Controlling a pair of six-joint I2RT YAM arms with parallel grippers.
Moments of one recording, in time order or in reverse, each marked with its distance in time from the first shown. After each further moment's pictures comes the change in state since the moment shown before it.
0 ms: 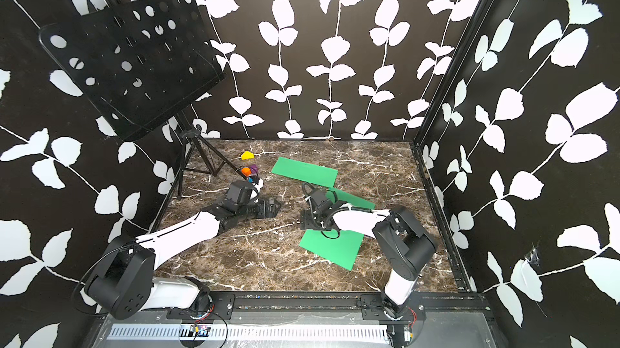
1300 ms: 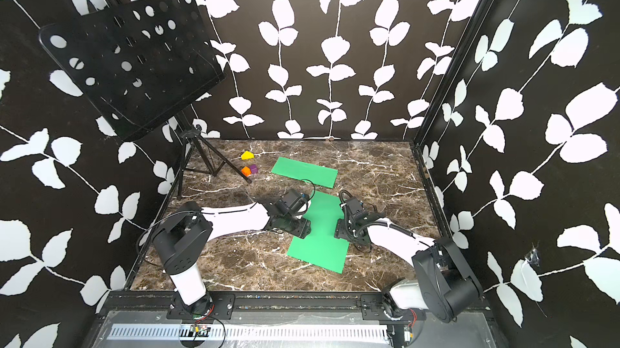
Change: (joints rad) left arm -0.369 0.441 0.353 -0.260 -0.024 0.064; right arm -0.271 -0.367 -0.326 -0.181 0.081 0.040
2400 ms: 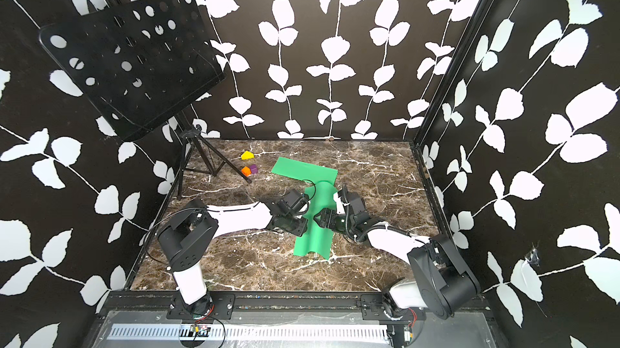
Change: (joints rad) left arm 0.001 0.031 0.014 0.013 -0.028 -0.016; right arm 0.000 0.024 -0.062 0.480 -0.373 -0.015
